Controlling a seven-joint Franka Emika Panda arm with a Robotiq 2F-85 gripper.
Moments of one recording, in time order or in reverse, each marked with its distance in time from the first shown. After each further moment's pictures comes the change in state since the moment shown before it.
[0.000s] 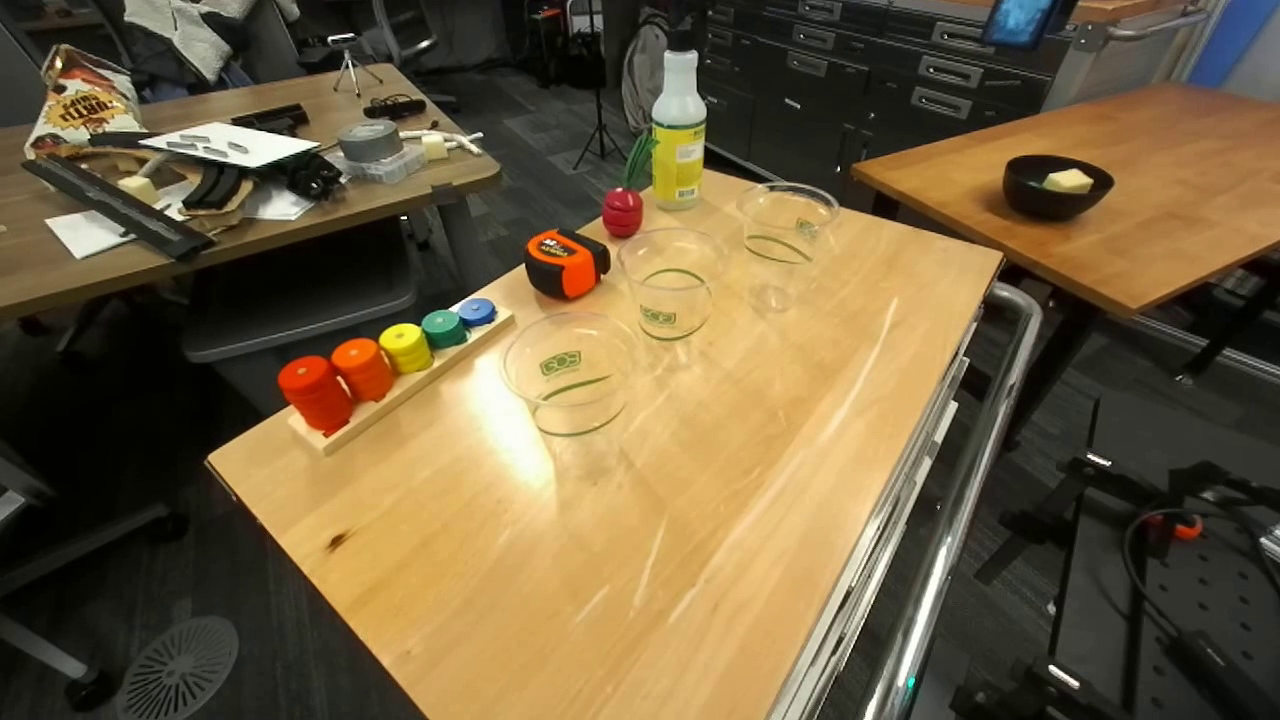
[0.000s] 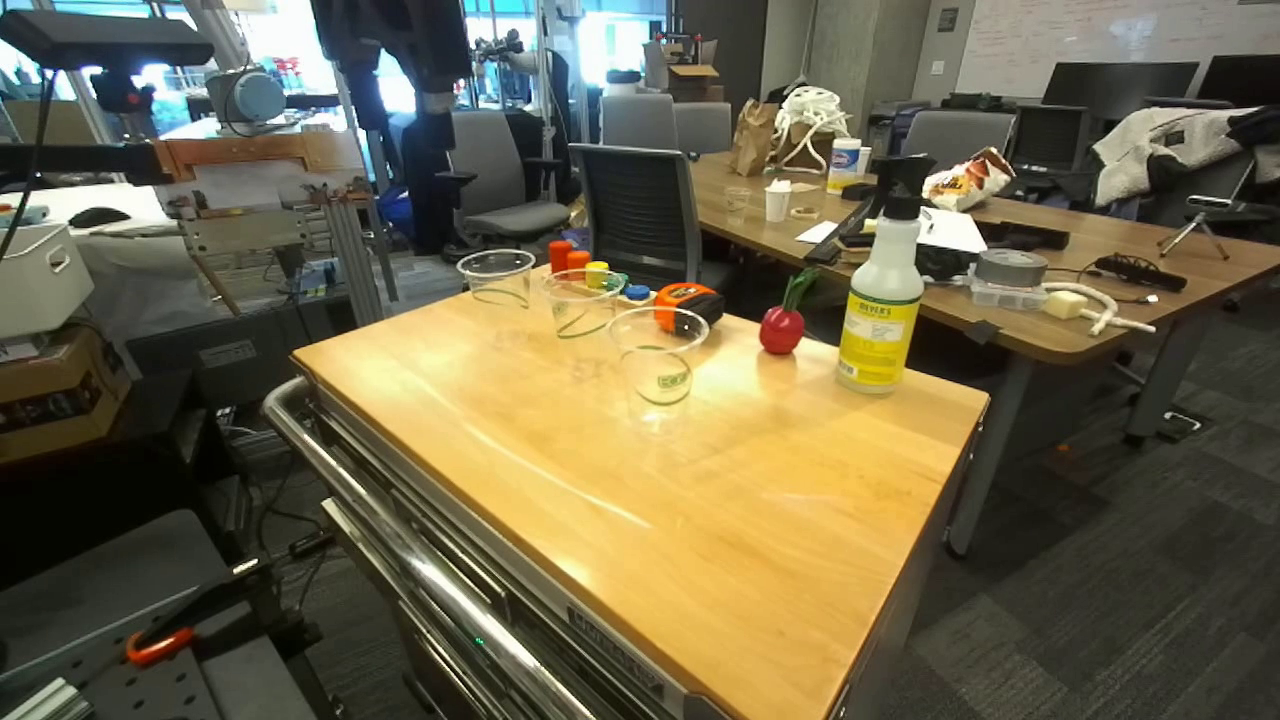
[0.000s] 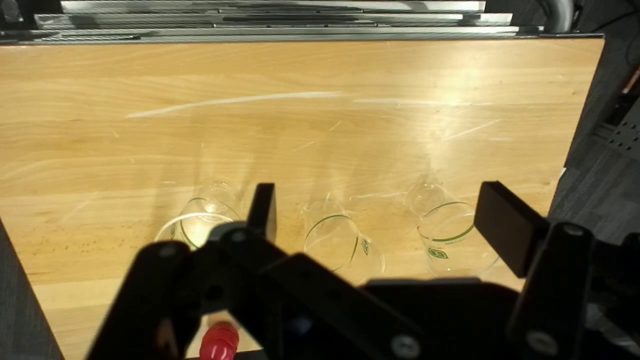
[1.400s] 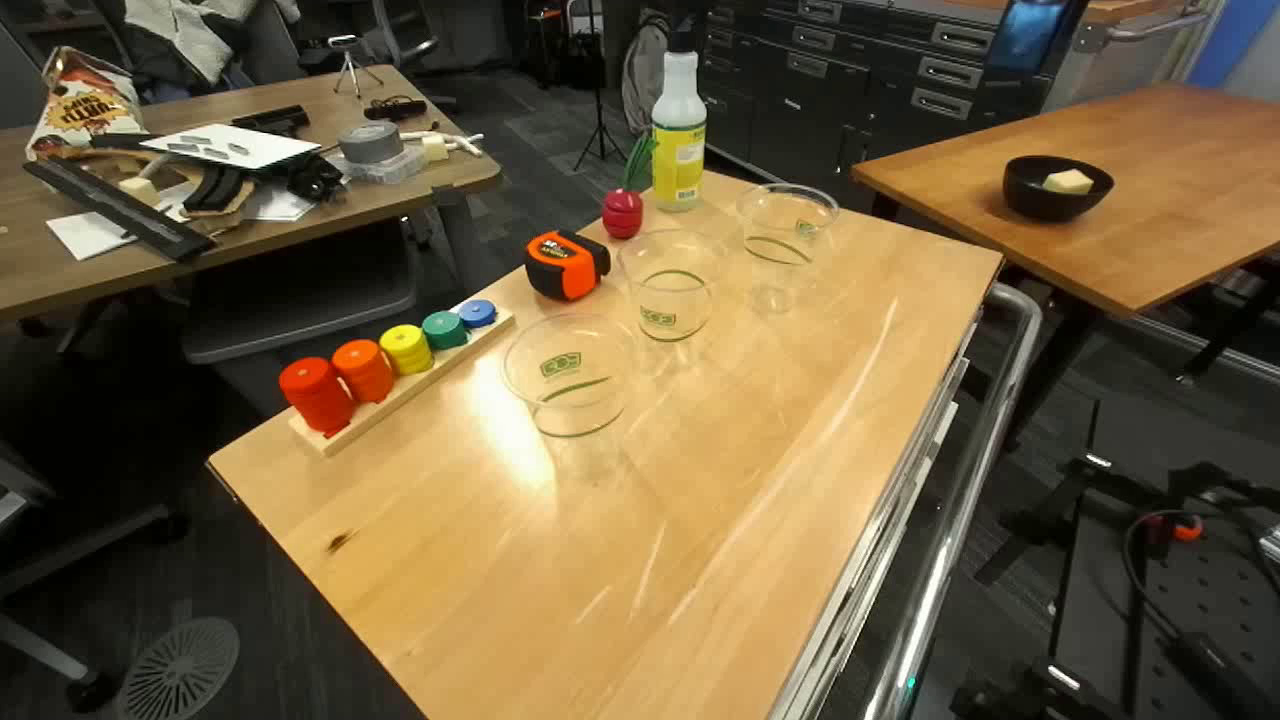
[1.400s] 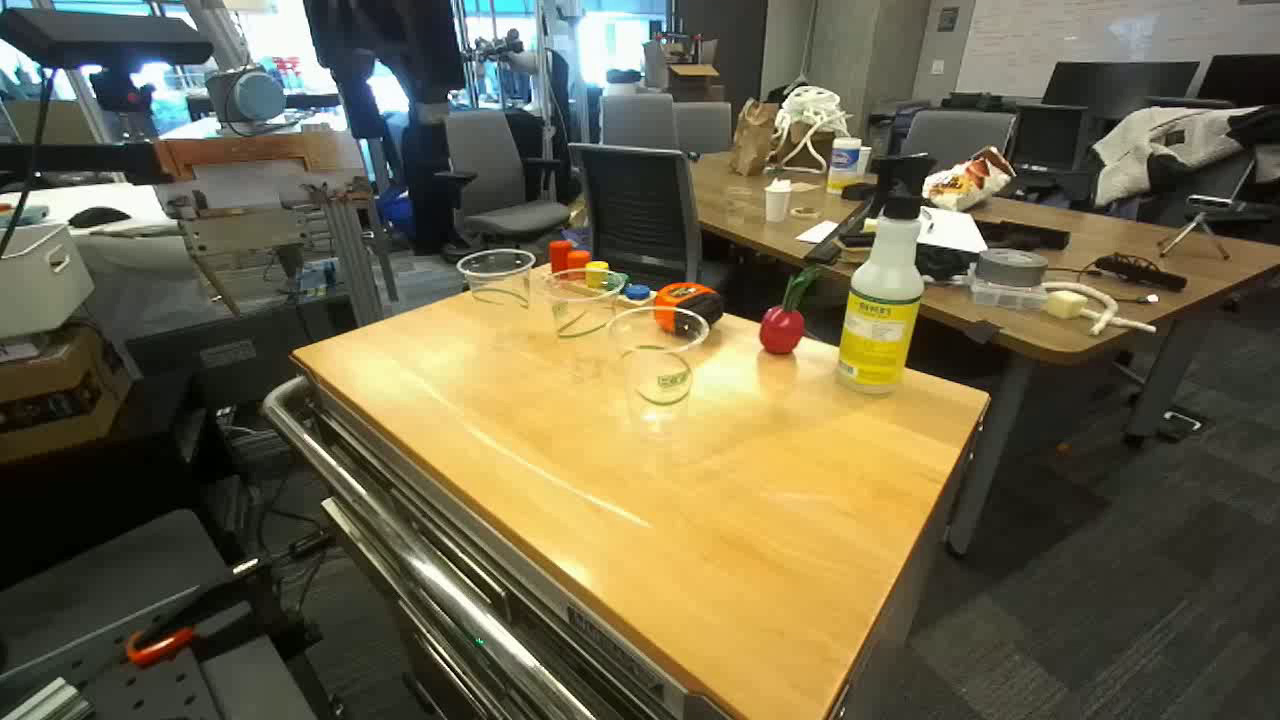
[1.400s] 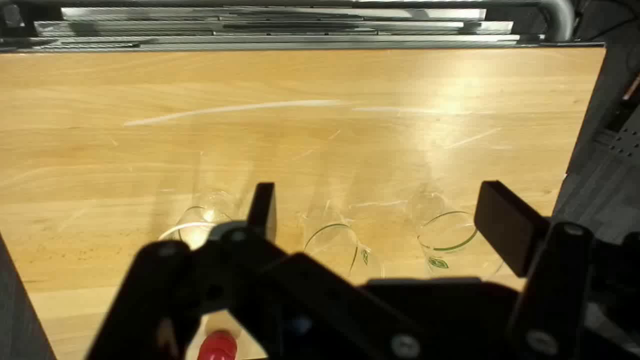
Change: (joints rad) arm 0.002 -0.005 0.004 -0.016 0.000 0.001 0.000
